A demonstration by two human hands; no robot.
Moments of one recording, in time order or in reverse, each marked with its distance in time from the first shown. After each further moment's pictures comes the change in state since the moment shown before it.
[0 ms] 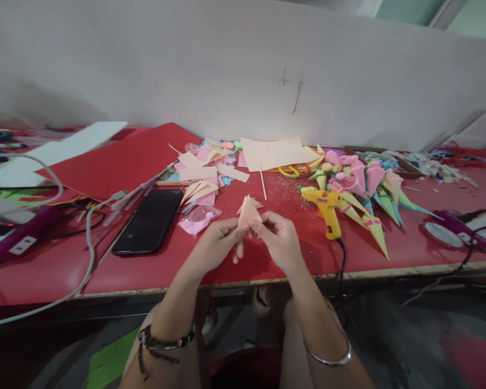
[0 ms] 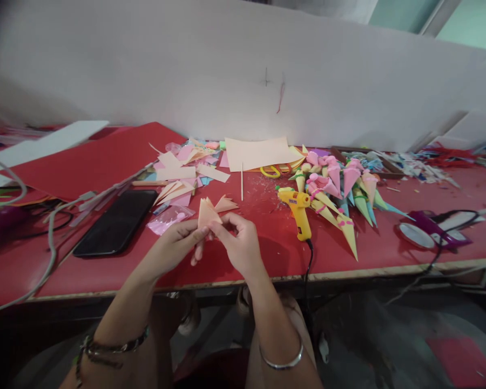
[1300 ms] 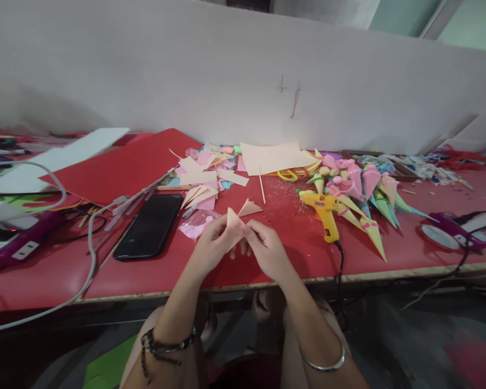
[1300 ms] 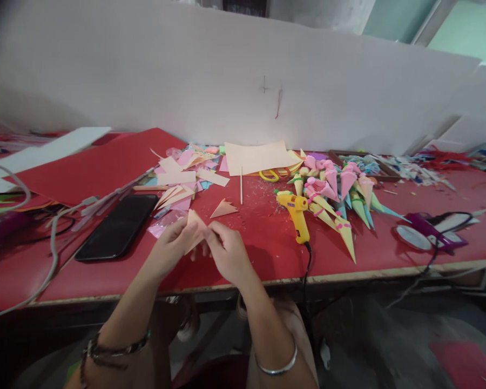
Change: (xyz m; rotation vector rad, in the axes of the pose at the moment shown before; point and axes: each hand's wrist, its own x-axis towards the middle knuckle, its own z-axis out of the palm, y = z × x) left_hand 0.003 -0.003 0.003 -0.046 0.163 0.041; right_hand -0.004 0.006 0.011 -0.118 -0.197 -0.031
